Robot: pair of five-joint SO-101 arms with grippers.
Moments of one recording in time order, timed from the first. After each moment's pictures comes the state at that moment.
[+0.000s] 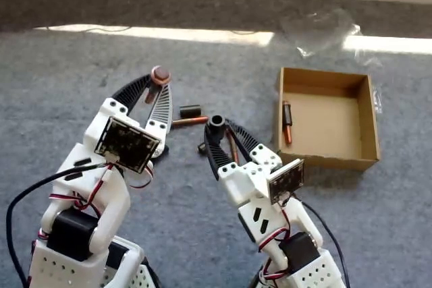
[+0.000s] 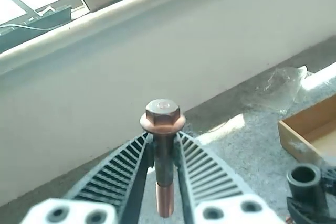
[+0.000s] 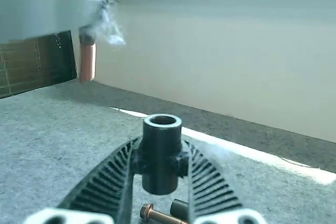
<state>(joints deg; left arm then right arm) 14.3 -77.4 51.2 39.9 -14.5 -35.7 -104.4 95.6 11.5 1.2</state>
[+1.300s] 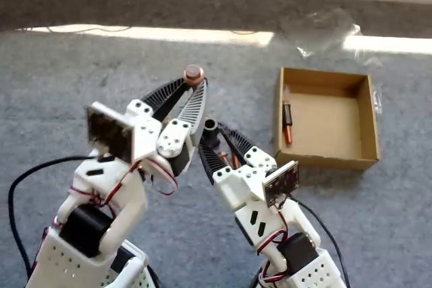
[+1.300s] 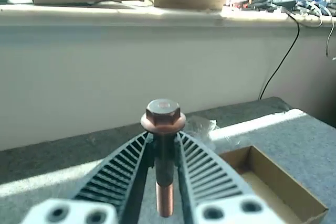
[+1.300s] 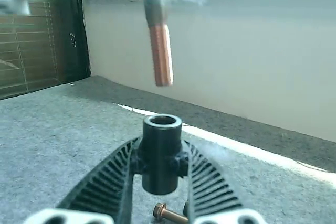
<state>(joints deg) 26.2 -73.5 50.2 32.1 9.5 -38.5 -104.4 95.6 11.5 1.2</state>
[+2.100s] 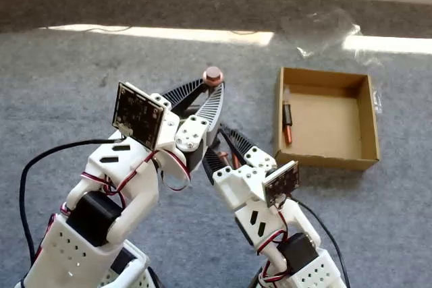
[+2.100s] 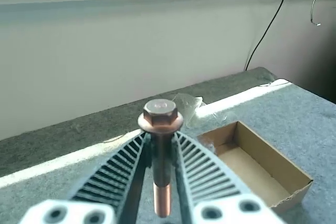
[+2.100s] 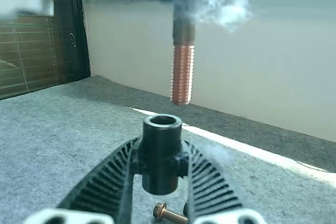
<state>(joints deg) 29.6 -65.5 43.4 36.8 7.2 -38.5 -104.4 95.6 11.5 1.2</state>
